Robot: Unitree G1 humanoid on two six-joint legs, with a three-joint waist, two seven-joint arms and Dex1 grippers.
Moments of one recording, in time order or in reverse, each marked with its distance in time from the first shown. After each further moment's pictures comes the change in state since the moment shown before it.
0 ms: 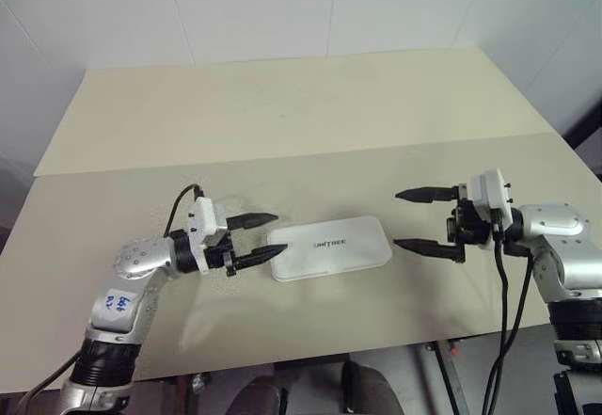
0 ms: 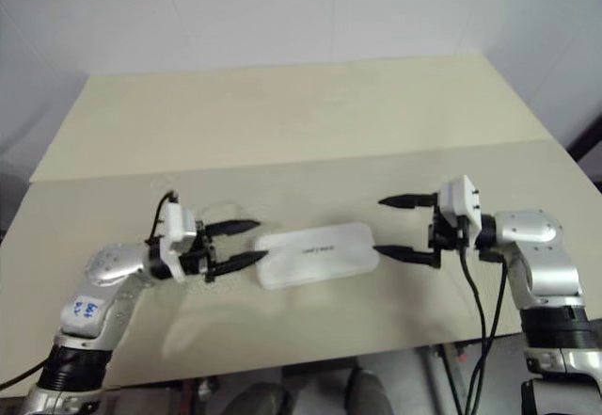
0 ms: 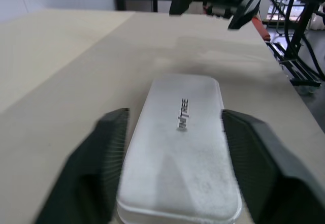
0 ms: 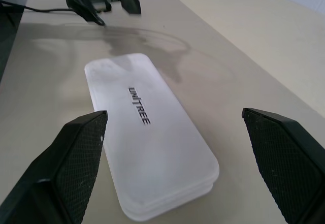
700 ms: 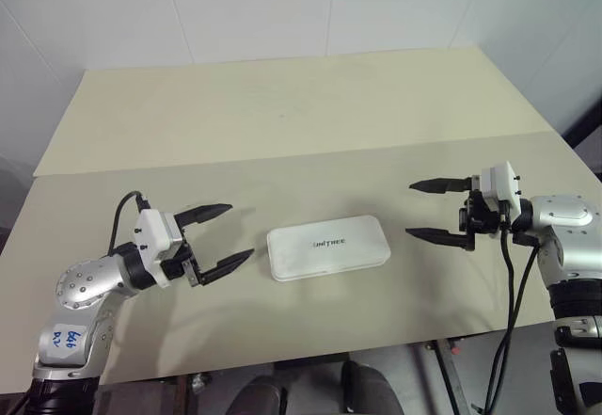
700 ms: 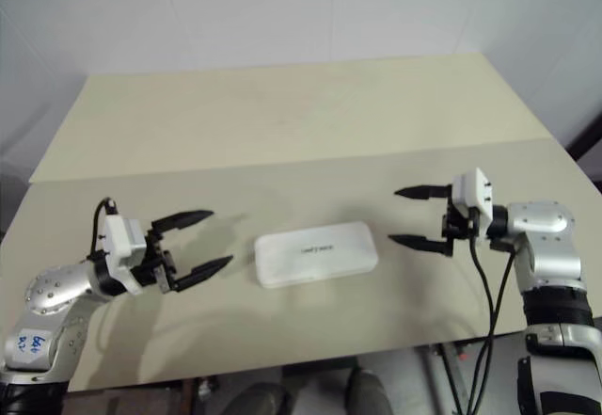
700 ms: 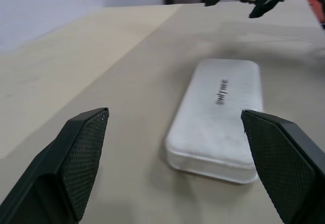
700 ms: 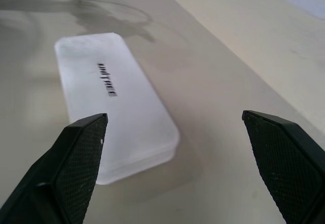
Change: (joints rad) left arm 0.158 0.066 0.162 -0.082 -0.007 -0.074 0.108; right arm -0.125 -0.007 -0.011 0.279 -0.072 -0.178 0.066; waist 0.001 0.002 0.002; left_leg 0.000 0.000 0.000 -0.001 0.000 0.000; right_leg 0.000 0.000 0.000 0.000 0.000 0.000
